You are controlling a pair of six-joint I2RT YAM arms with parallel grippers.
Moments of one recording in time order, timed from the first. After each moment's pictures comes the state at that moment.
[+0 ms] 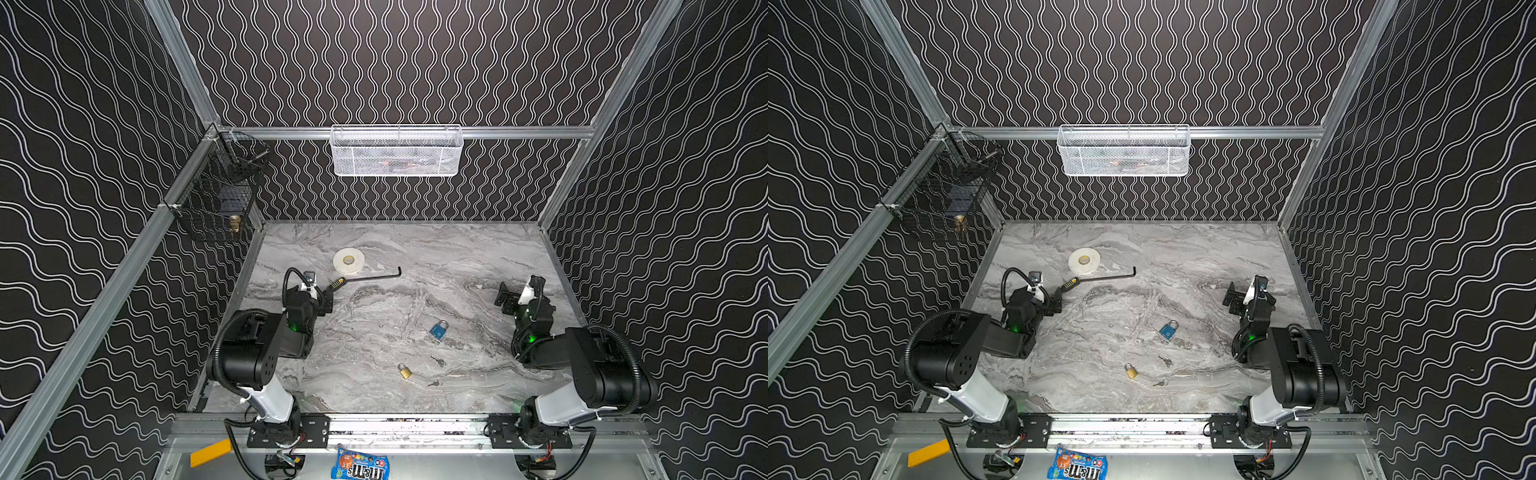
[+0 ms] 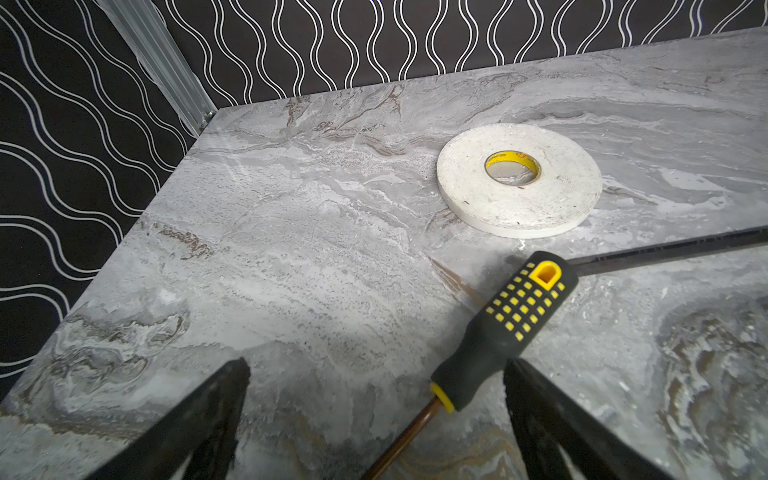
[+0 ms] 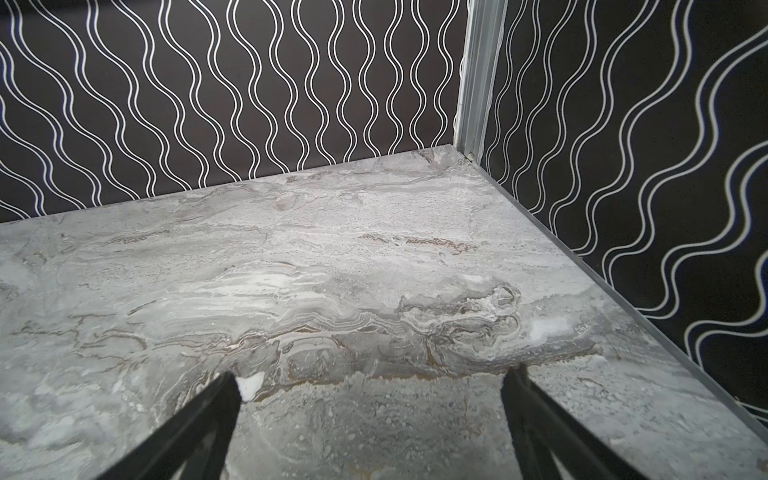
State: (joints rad) left arm -0.10 1.66 0.35 0.94 -0.18 0.09; right arm -0.04 1.54 0.26 1.07 0.13 0.10
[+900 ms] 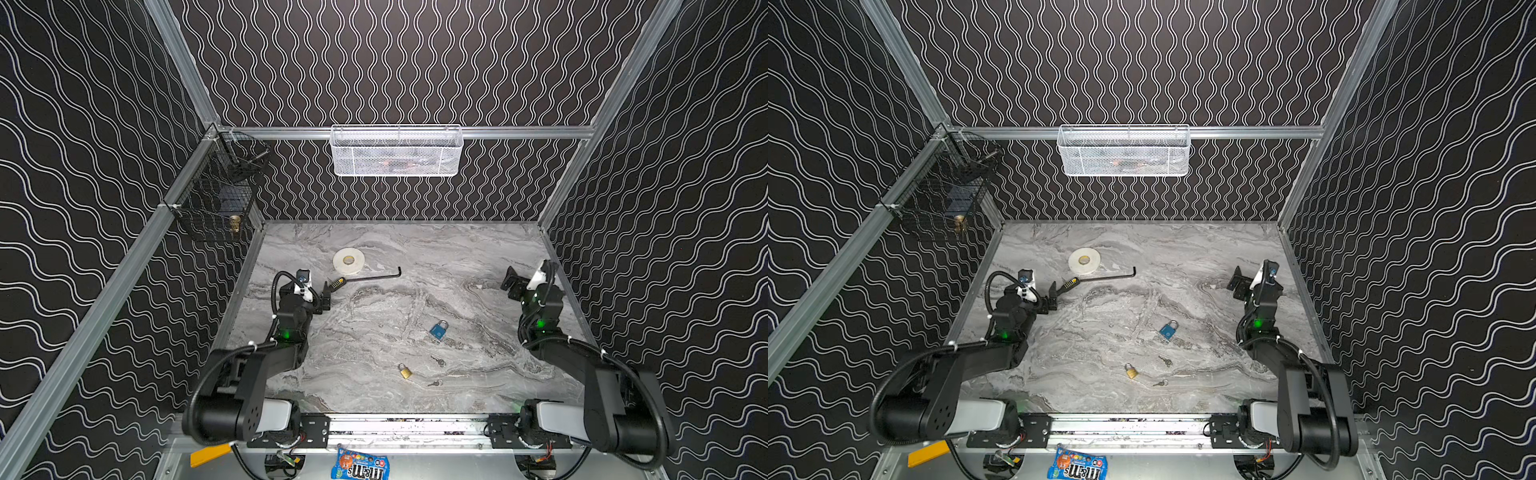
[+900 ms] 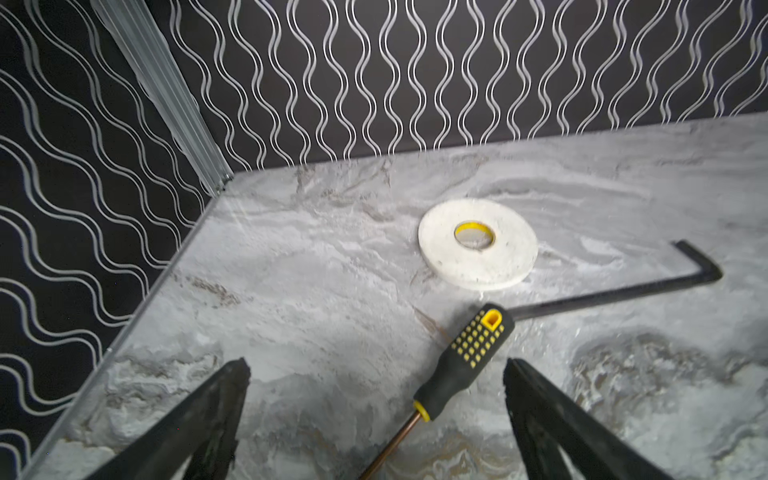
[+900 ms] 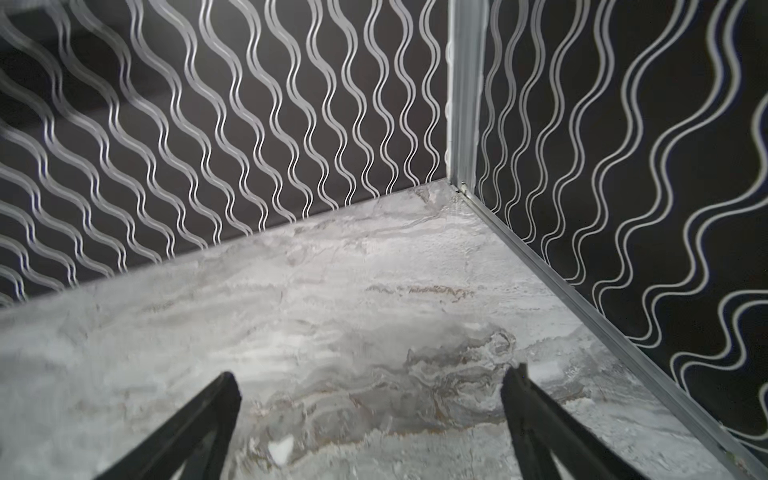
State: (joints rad) left arm -0.10 1.31 0.30 0.79 -0.12 0.06; right arm -0.05 1.27 0.45 0.61 0.15 0.23
